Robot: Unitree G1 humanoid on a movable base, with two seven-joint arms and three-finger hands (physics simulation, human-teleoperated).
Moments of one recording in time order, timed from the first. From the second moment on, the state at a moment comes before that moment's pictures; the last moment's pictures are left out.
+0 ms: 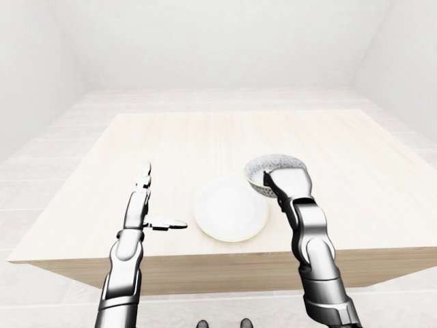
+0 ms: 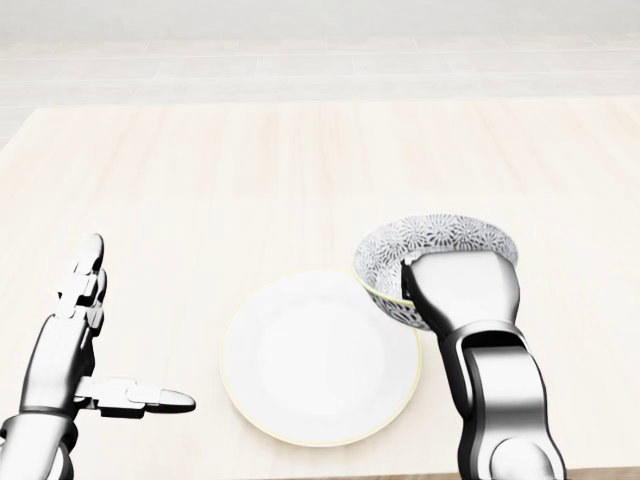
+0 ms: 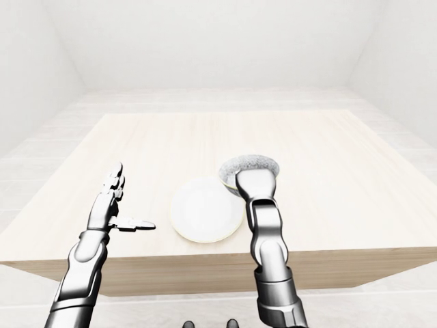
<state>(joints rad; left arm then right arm) -0.08 0.14 0.17 0.10 0.15 -0.09 -0.13 -0.25 0.00 0.02 -0.18 -1.67 0.09 0.56</state>
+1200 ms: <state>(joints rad) -0.11 0.16 0.17 0.17 0.15 -0.09 -0.12 -0.18 0.10 0.19 -0.13 -1.62 0.09 0.38</state>
